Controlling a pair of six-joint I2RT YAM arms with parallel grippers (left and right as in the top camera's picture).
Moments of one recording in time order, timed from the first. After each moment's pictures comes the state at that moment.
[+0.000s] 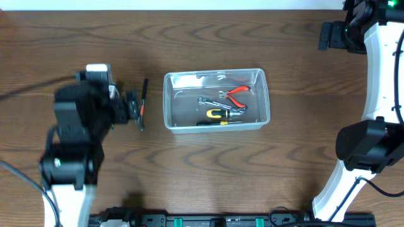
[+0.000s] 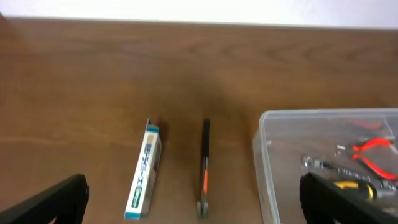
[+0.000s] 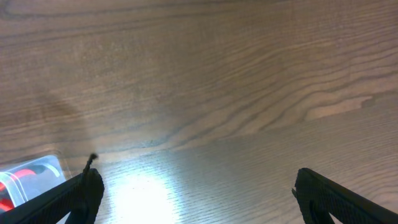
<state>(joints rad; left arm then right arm) -0.01 1.00 1.10 -0.75 0.02 -0.03 -0.13 2.08 2.25 -1.37 0.12 0.06</state>
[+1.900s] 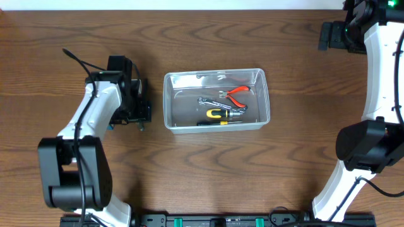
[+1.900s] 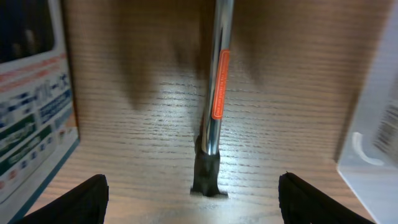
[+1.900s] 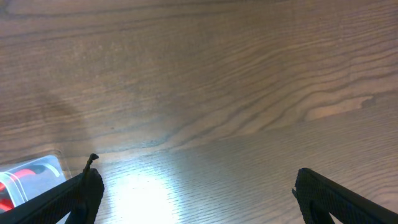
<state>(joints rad) -0.01 1.77 1.20 -0.98 0.03 -0.04 -0.13 2.08 2.25 -1.37 0.12 0.06</state>
